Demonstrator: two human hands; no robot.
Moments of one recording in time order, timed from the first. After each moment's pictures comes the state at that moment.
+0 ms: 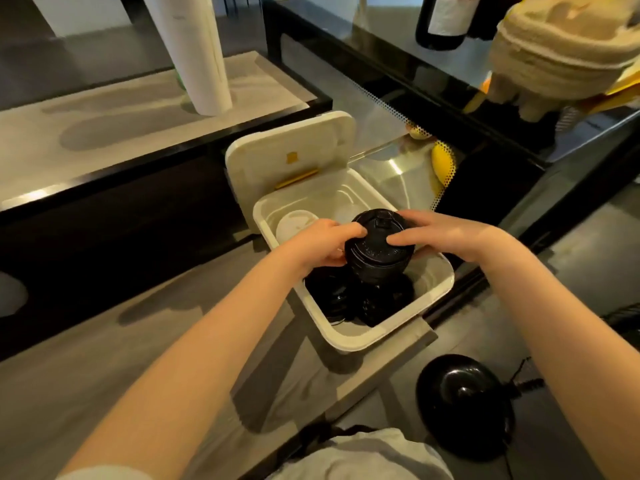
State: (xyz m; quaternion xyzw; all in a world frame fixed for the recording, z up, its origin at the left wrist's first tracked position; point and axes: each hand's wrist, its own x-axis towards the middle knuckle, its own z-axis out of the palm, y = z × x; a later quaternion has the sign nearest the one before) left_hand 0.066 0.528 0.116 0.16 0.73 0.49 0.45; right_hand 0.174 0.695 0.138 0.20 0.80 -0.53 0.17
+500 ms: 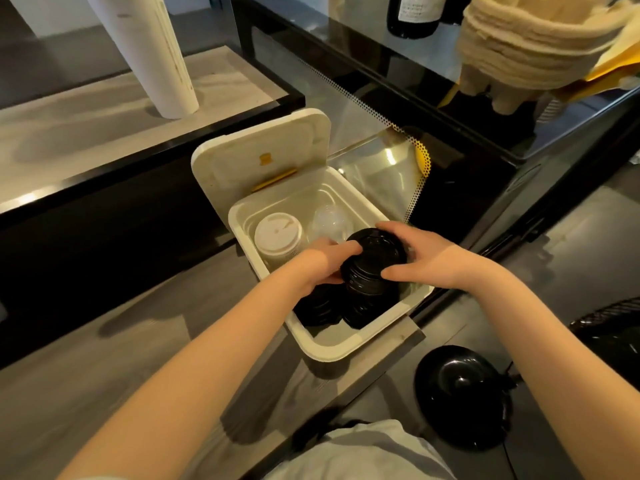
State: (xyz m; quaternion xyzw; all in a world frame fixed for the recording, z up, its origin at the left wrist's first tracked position) left_hand 0.091 0.560 0.099 0.09 0.76 0.45 0.46; right_hand 0.203 0.703 0.116 0.15 0.89 -0.41 0.11
